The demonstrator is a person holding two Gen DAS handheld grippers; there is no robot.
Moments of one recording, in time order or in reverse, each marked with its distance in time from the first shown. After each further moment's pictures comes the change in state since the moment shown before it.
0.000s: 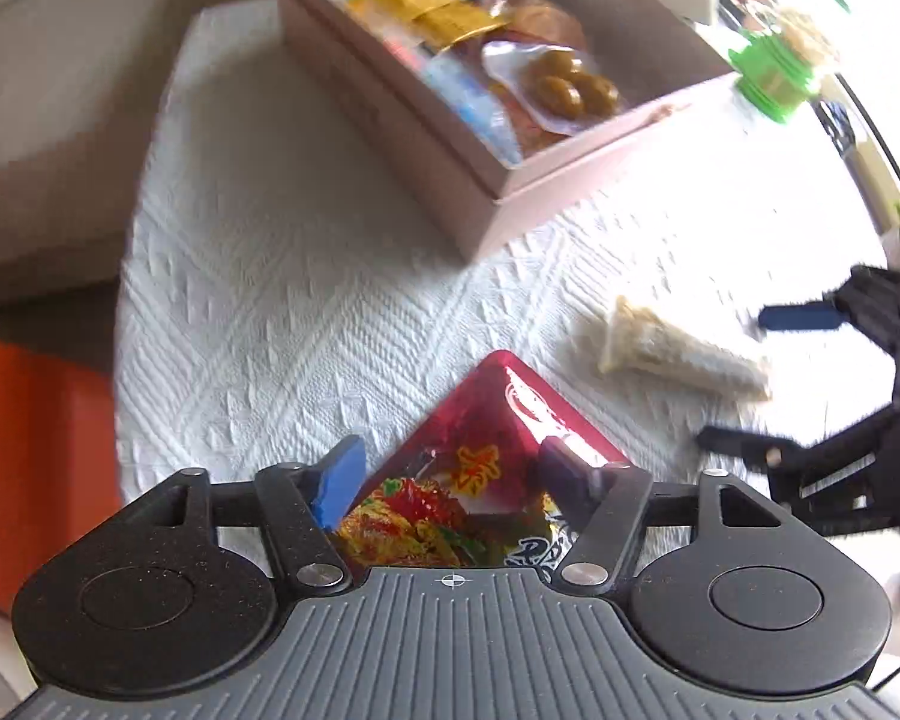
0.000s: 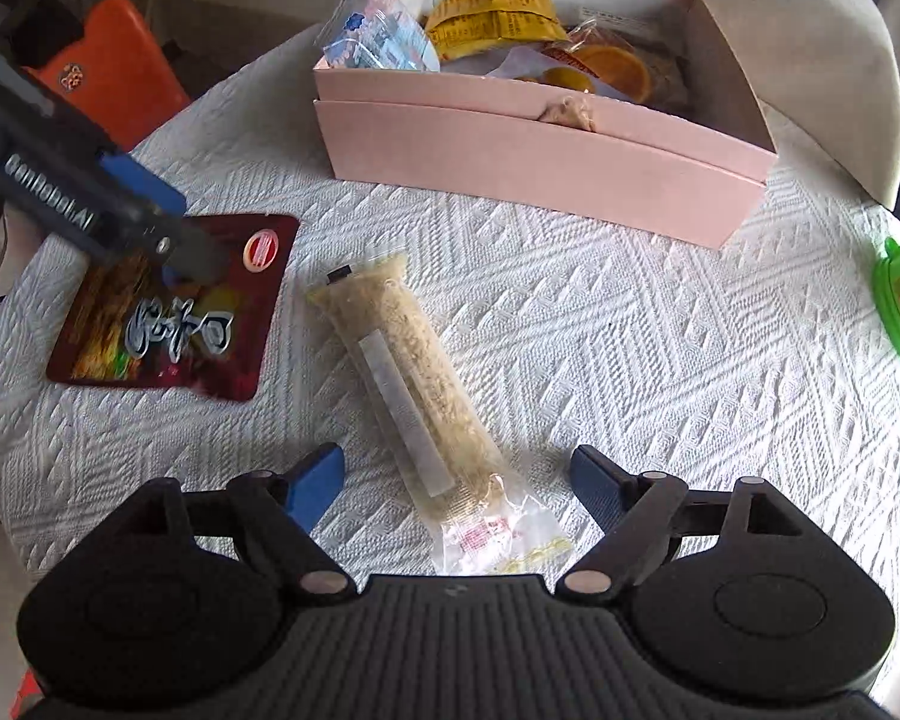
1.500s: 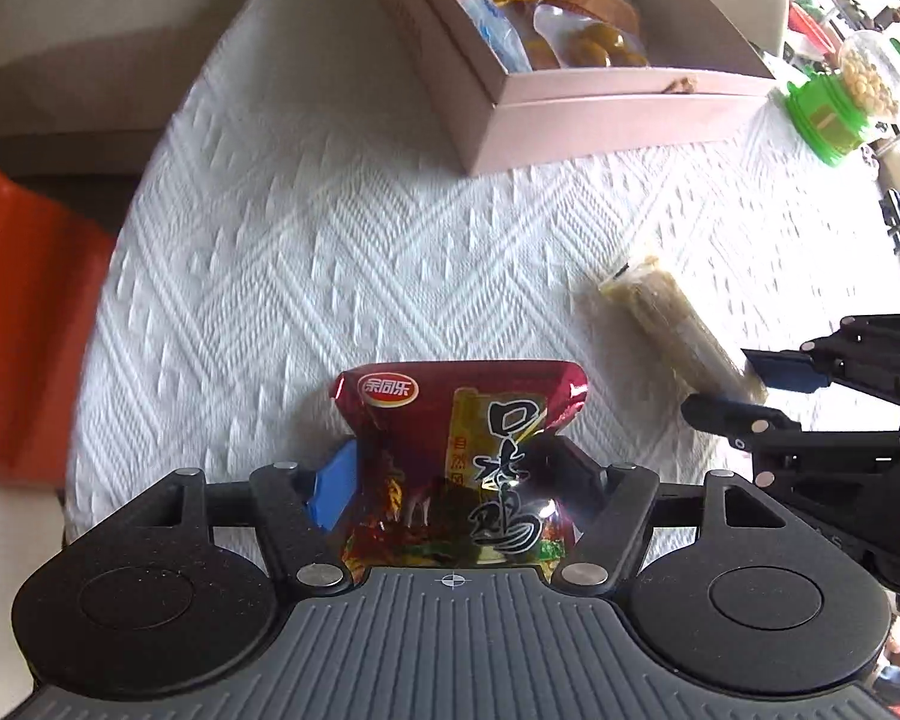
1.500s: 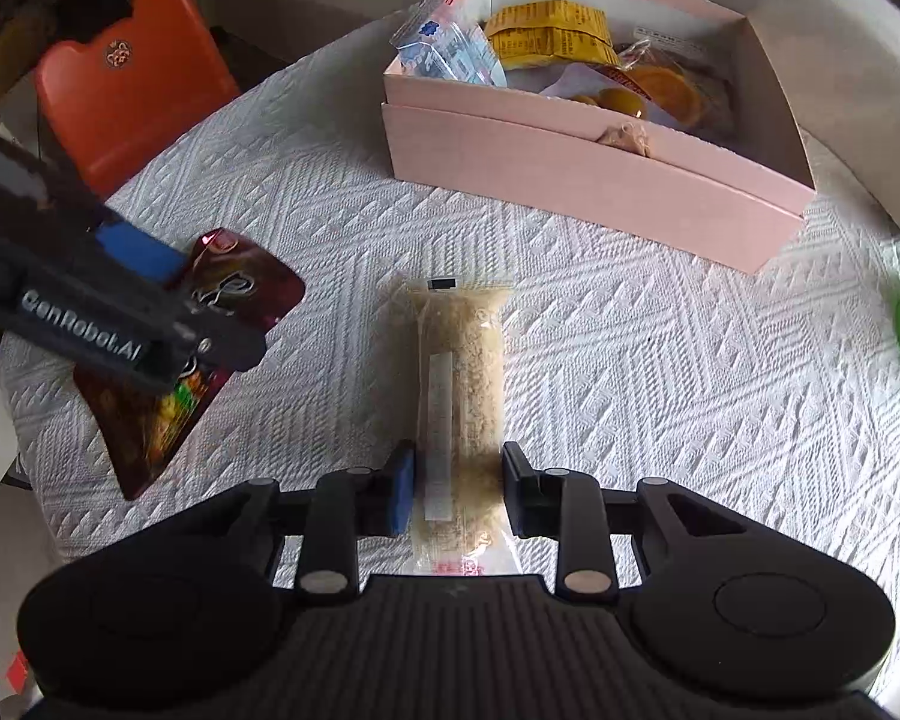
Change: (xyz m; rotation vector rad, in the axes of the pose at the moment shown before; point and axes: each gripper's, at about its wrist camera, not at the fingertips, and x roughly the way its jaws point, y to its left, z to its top) left arm -0.018 -0.012 -0.041 -0.305 0.031 0.043; right arm -0.013 0.008 0.002 -0.061 0.016 0.058
